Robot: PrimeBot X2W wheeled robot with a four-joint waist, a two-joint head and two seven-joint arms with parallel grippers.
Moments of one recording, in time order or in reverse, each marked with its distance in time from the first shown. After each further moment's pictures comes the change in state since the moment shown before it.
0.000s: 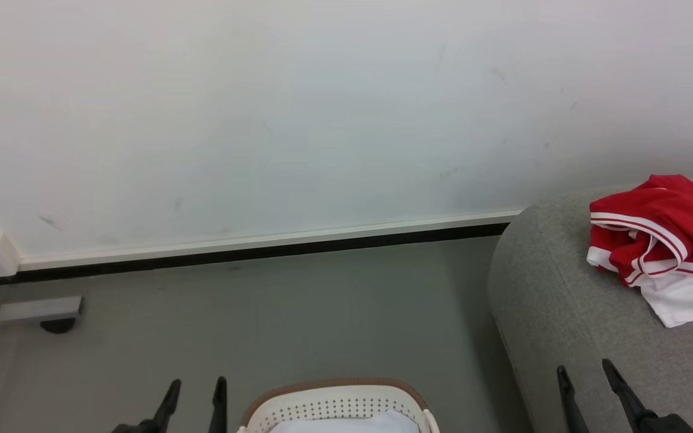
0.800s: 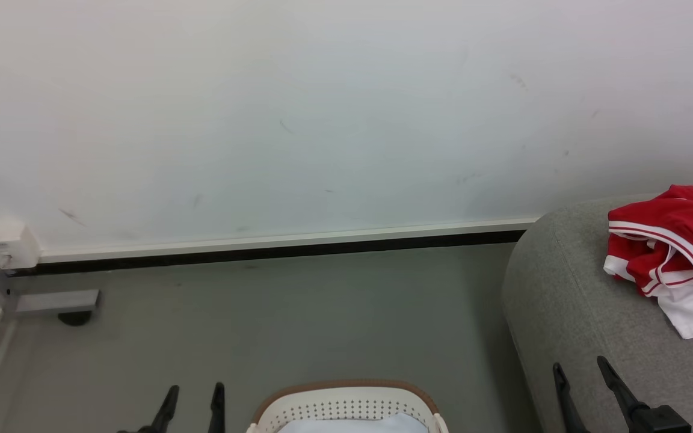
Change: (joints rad) left arm 0.018 -0.102 0.139 0.054 0.134 -0.120 0.000; right arm -0.041 0.000 0.009 0.069 -0.003 0.000 0.000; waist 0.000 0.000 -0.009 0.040
